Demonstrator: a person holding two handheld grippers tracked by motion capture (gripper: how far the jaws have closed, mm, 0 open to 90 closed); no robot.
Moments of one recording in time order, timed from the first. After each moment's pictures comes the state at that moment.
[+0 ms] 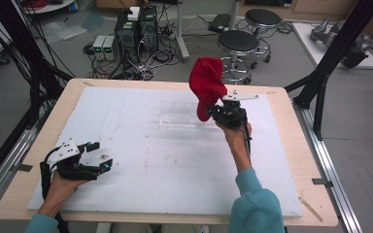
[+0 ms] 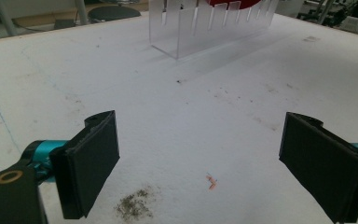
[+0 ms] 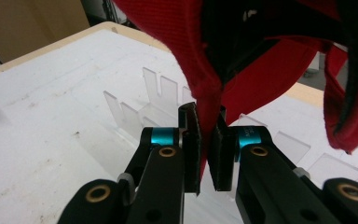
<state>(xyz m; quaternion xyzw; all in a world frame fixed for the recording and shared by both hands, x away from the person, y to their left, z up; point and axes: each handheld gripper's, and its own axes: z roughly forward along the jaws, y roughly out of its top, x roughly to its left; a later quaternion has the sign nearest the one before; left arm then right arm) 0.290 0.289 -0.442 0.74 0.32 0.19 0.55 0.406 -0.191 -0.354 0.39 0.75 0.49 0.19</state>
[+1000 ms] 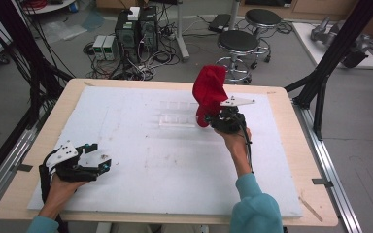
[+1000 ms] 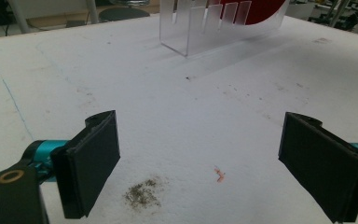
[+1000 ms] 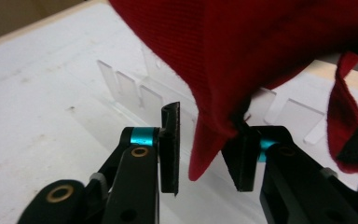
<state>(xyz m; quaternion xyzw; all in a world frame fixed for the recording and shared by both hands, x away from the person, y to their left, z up) 0.286 0.292 -0.448 0.73 0.34 0.20 0.55 0.402 -0.192 -0.371 0.39 0.77 0.47 0.18</state>
